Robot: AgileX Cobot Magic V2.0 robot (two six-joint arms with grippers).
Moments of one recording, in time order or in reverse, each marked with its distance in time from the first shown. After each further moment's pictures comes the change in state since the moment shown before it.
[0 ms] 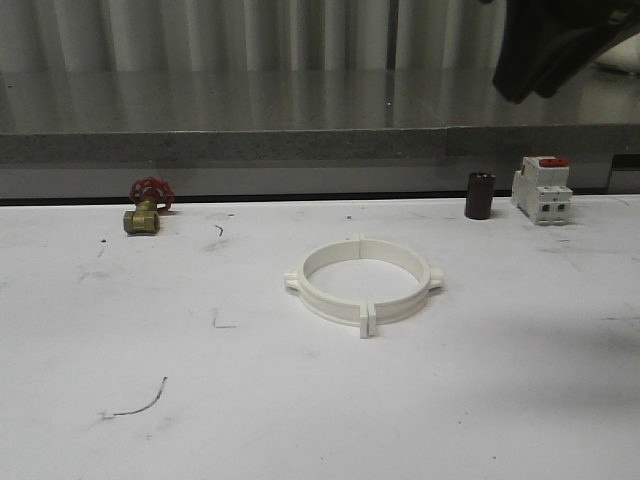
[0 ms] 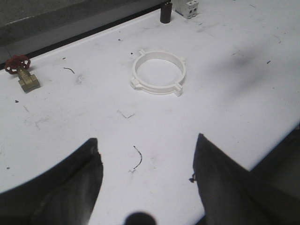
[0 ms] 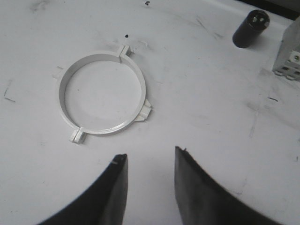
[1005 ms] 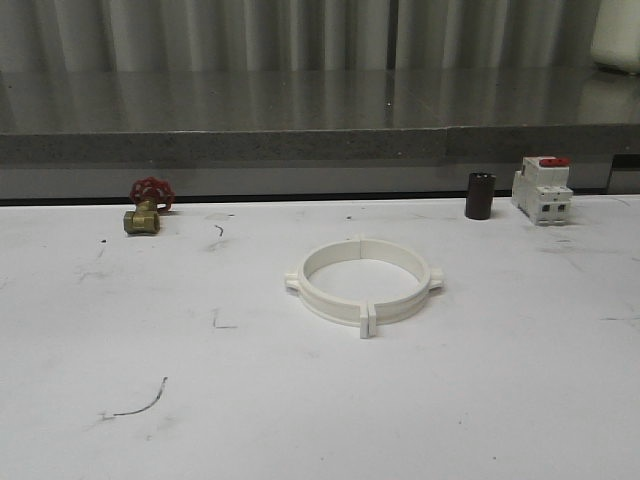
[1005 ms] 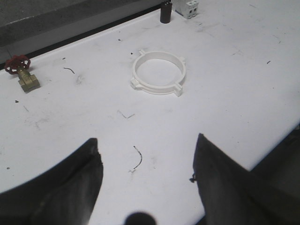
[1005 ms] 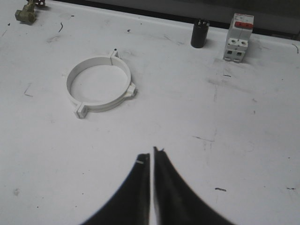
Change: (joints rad) left arm 0.000 0.000 0.000 0.000 0.000 0.000; right arm 0.000 -0.747 0.509 -0.075 -0.075 0.133
